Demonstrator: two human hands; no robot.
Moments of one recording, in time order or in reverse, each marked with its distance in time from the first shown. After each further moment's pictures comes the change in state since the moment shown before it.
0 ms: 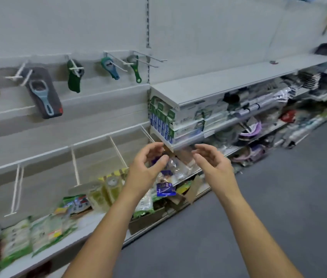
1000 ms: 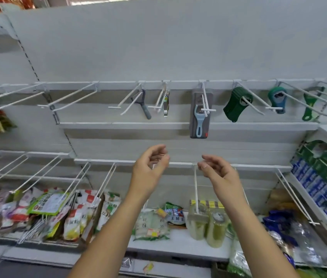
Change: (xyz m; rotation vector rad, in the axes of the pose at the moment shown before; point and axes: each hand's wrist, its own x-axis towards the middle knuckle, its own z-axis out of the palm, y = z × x) left_hand -0.001 -0.006 -0.349 0.258 0.701 -0.002; right_hand 0.068 -0.025 0.379 0.252 -0.536 0.021
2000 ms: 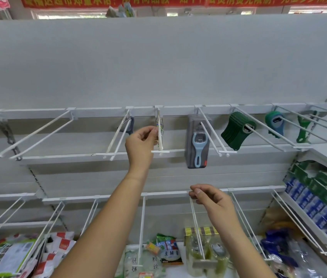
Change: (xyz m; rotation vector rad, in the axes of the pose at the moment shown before) left_hand 0.208 -0.001 0.013 -0.218 0.170 0.090; right_hand 0.068 0.019 0.048 -0.006 0.077 0.067
